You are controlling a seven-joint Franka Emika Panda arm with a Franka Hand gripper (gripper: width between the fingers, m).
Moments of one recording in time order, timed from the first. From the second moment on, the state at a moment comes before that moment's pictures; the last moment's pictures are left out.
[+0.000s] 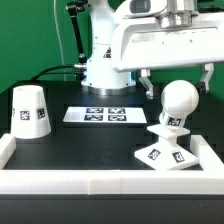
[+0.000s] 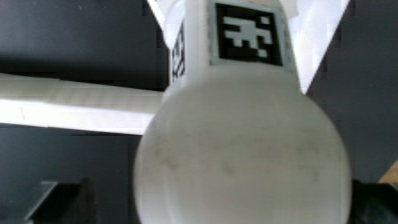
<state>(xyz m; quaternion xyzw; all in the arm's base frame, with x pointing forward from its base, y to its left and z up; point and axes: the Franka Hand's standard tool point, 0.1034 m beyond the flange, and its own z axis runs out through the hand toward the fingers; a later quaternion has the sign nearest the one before) 0.593 0.090 0.134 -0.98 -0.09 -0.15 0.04</state>
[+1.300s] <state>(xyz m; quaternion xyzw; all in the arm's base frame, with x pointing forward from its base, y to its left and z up) 0.597 0.083 0.124 -0.98 -0.17 0.01 0.06</state>
